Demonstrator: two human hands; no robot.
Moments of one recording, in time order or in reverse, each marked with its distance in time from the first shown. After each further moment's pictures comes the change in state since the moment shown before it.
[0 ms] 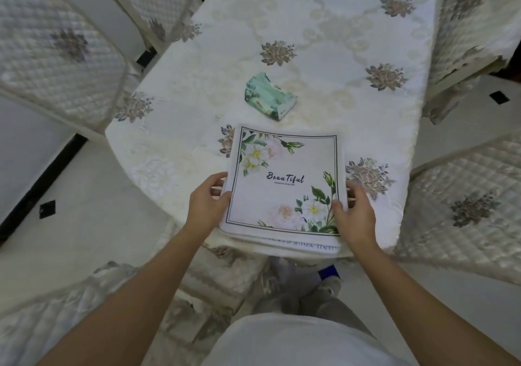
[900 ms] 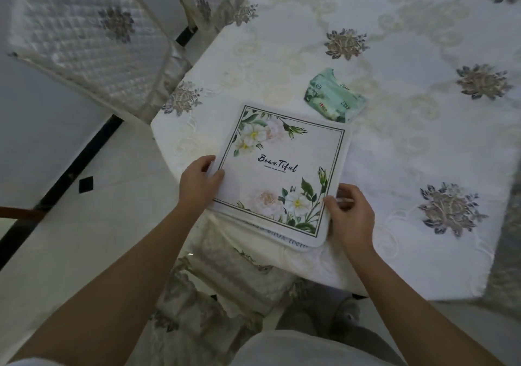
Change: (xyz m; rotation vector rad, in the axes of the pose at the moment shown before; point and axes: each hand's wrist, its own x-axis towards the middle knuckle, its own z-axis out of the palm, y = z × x) left_hand 0.100 -0.077 -0.101 0.190 0.142 -0.121; right_hand 0.010 -0.077 0.130 0.070 -0.058 -0.032
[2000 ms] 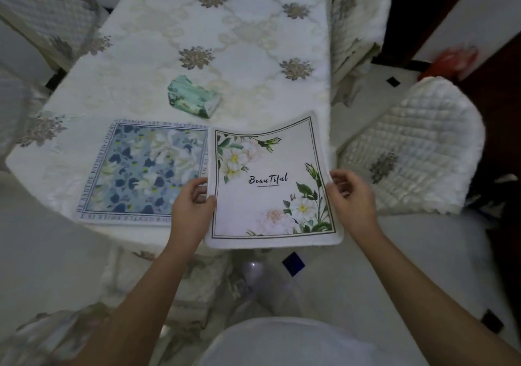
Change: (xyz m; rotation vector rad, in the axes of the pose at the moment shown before) left_hand -0.206 0.145 0.116 -0.433 -0.282 0.136; right_hand -0.087 0.078 -0.254 -0.034 0.303 -0.112
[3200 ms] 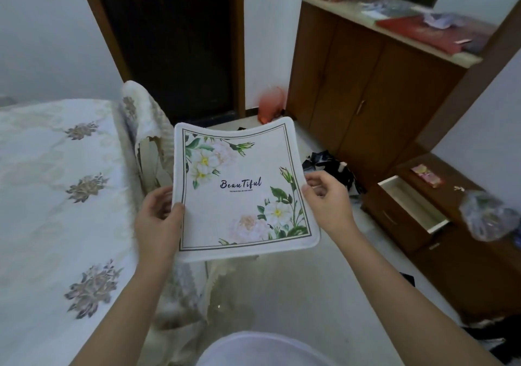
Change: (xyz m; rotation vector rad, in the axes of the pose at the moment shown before) left_hand -0.071 0.241 0.384 -0.182 -0.252 0.425; right_hand 0.052 0.129 -0.392 0.124 0.495 0.118
